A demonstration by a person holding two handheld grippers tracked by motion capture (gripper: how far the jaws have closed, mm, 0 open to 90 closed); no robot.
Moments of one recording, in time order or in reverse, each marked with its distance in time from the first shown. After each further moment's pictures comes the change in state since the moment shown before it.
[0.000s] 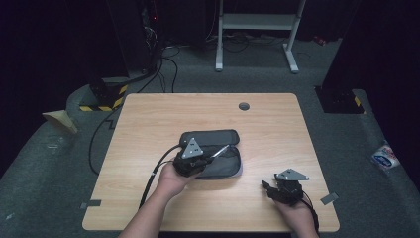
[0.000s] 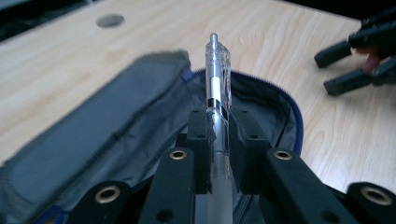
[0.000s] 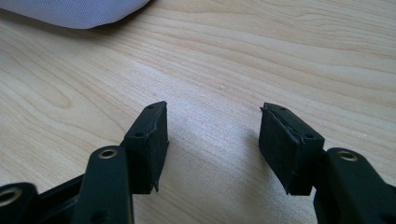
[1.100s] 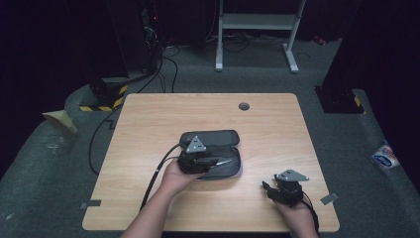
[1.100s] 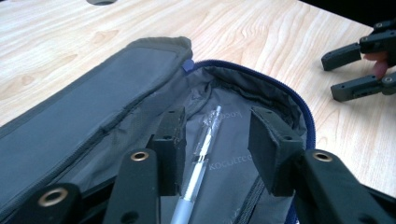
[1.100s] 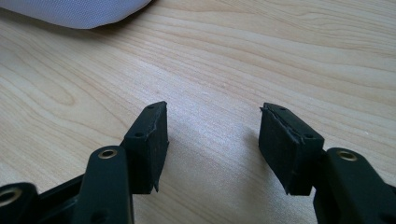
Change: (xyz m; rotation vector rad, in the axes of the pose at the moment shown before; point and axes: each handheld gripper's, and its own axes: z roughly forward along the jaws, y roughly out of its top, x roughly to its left) left arm 0.008 0.000 0.013 0.022 -0.022 -0.091; right arm 0.001 -0.001 -0.001 -0.001 0.004 -0.003
